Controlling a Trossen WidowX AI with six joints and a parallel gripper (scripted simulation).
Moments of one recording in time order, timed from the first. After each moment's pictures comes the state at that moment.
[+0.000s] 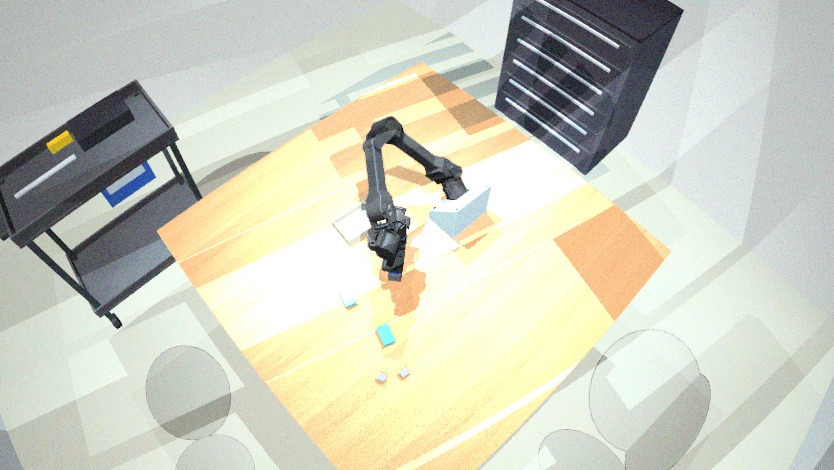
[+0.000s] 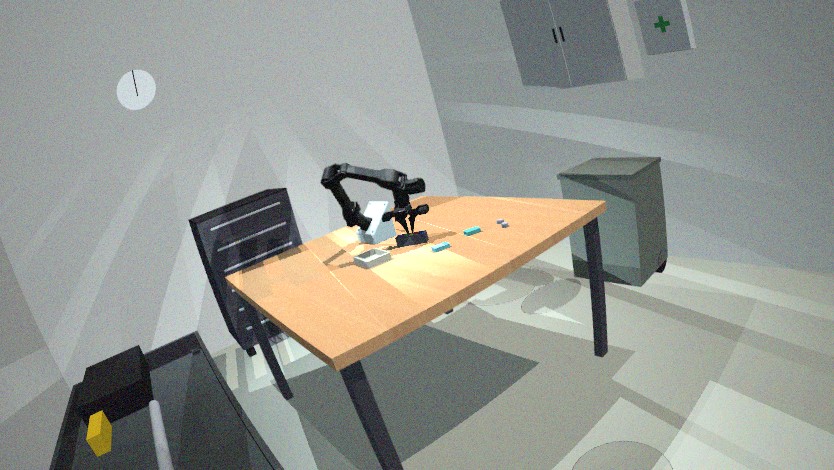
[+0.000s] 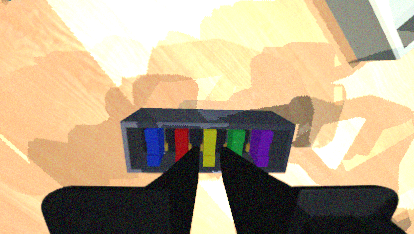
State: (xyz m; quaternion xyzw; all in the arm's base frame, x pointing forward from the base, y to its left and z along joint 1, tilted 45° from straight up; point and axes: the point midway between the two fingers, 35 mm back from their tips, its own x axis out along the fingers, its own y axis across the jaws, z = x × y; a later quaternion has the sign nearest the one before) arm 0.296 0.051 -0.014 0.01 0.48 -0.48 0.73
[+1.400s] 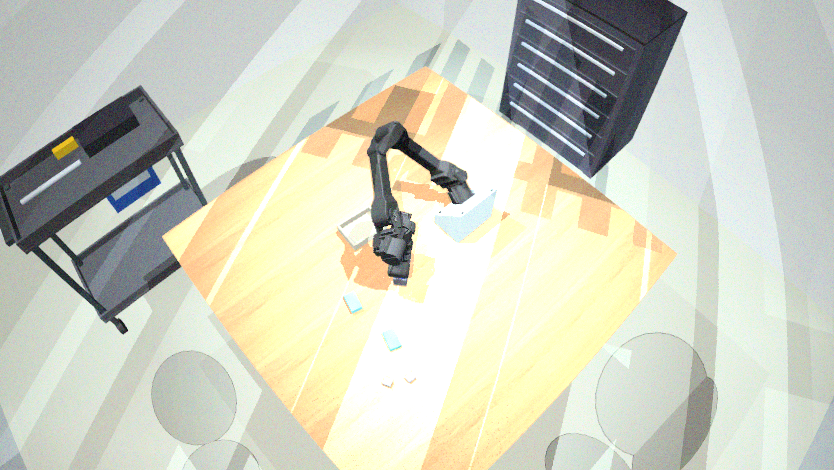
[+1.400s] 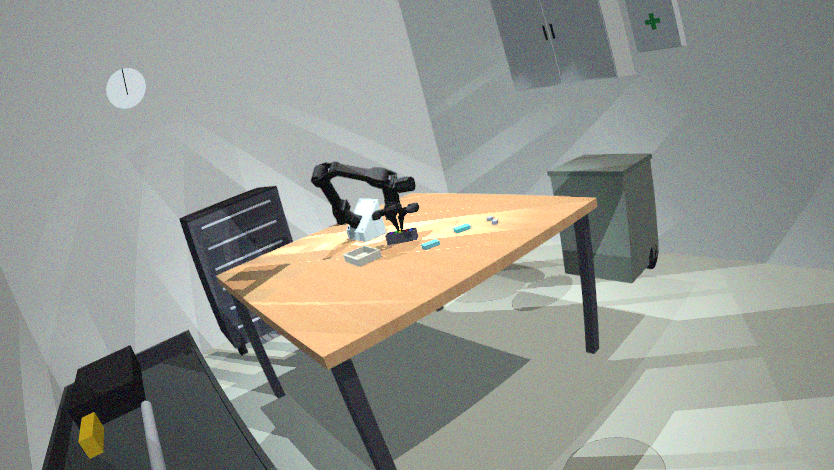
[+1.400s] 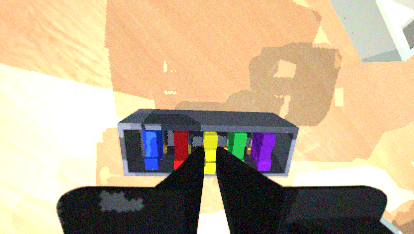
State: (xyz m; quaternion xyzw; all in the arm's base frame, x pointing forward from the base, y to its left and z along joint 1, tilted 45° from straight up) arm 0.296 0.048 -0.017 0.01 0.48 -0.48 0.74
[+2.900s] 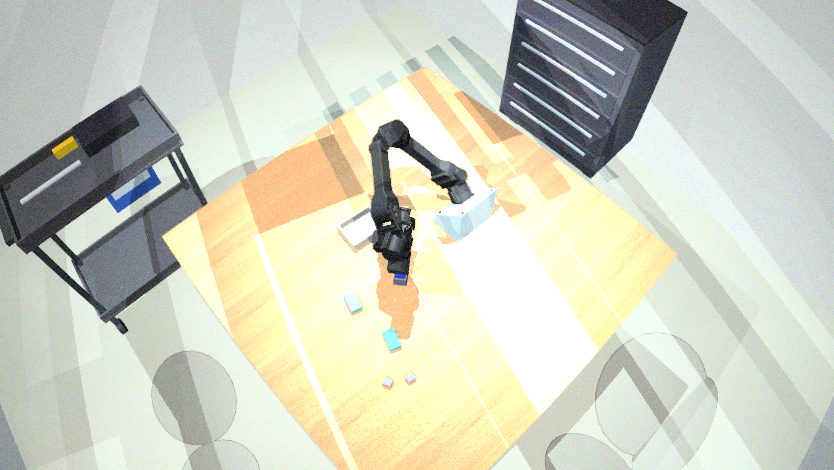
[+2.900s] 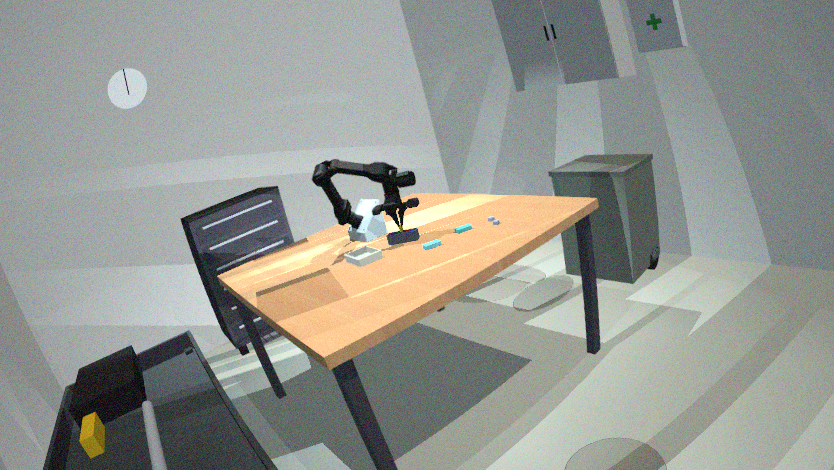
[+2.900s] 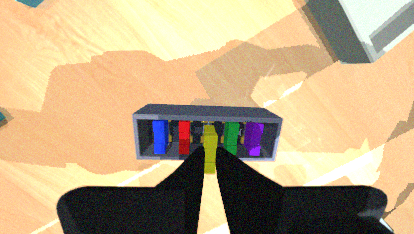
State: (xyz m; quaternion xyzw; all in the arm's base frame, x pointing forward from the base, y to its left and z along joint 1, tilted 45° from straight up) arm 0.295 0.064 -0.002 0.01 0.48 -0.48 0.74
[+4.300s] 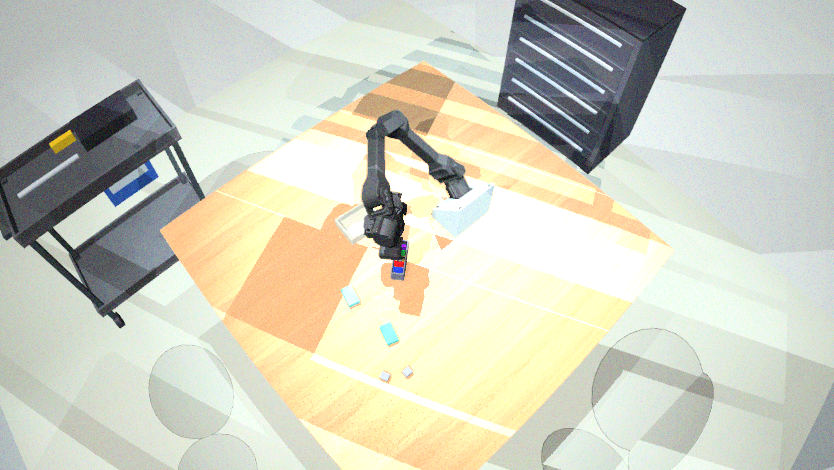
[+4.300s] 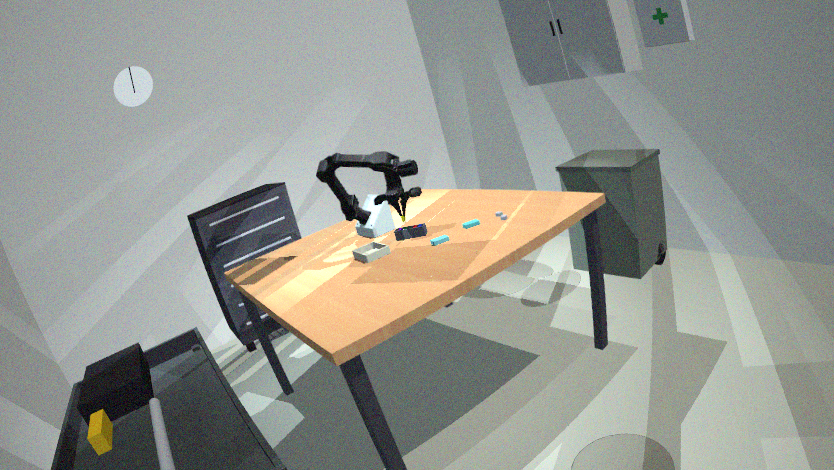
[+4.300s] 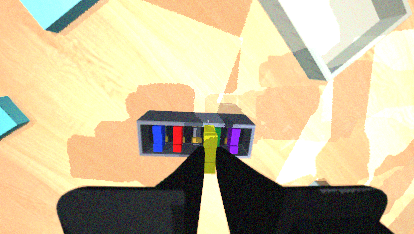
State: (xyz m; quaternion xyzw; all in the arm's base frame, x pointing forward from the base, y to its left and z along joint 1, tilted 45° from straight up) arm 0.298 0.073 0.036 0.01 0.48 -0.48 0.73
